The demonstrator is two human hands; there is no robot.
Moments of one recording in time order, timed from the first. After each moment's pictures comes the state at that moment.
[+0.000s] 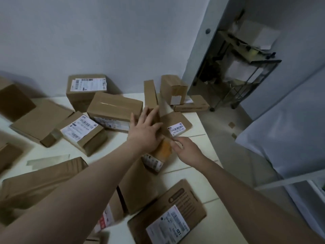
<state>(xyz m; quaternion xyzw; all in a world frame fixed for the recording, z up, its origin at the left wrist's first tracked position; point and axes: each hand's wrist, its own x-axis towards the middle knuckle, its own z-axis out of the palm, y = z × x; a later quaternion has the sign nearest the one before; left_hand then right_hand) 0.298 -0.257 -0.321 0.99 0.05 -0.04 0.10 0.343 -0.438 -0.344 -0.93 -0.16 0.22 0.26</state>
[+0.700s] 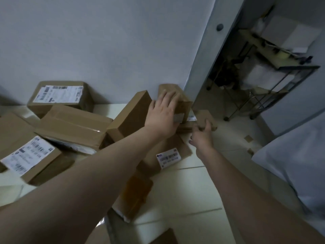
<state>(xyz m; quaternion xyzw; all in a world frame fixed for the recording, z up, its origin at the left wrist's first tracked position) 0.491 -0.284 -0.337 0.98 0.09 0.08 0.18 0.544 -0.426 -0.388 -0.79 0.15 0.16 0.57</state>
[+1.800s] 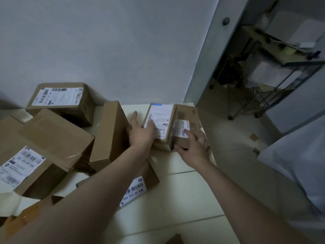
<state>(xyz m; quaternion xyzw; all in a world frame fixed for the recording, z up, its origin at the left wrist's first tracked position) 0.454 -0.268 -0.376 0.64 0.47 0.12 0.60 0.514 -0.425 -0.420 -0.96 -0.11 0.16 0.20</state>
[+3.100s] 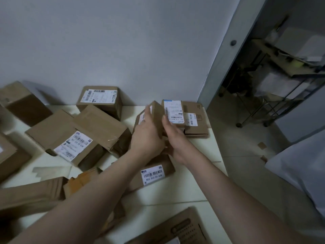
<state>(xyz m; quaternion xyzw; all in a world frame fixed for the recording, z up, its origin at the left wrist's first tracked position) 0.345 -0.267 -0.278 0.88 0.33 0.05 0.34 0.414 -0.344 -0.318 -0.65 -0.06 0.42 0.64</state>
